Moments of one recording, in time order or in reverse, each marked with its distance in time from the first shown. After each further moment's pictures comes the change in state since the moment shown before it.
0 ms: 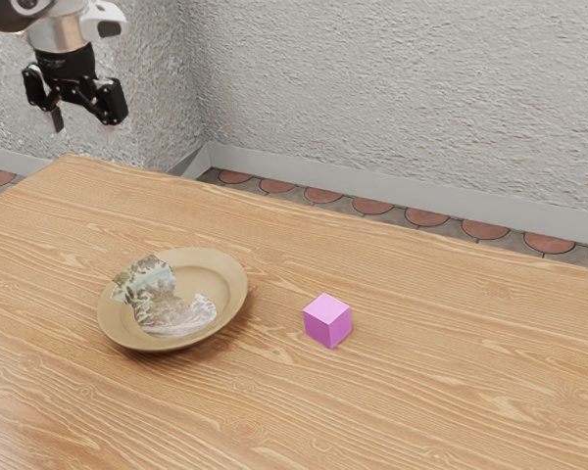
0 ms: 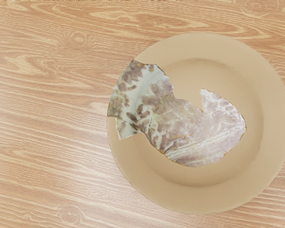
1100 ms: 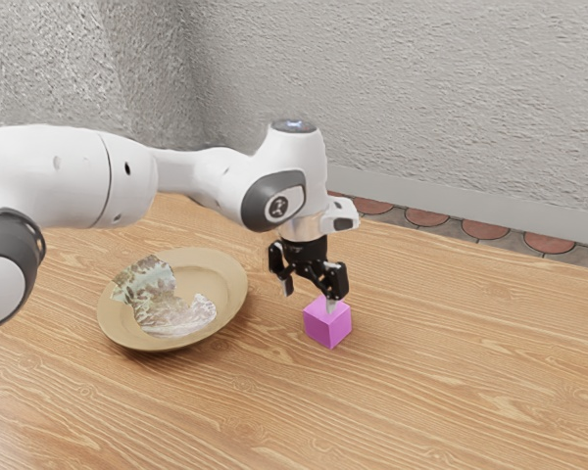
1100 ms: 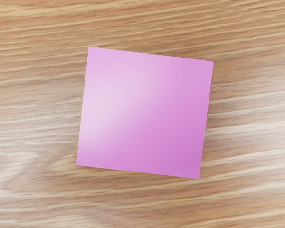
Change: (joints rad) arm -0.197 0.559 -0.200 -0.057 -0.193 0.509 -0.069
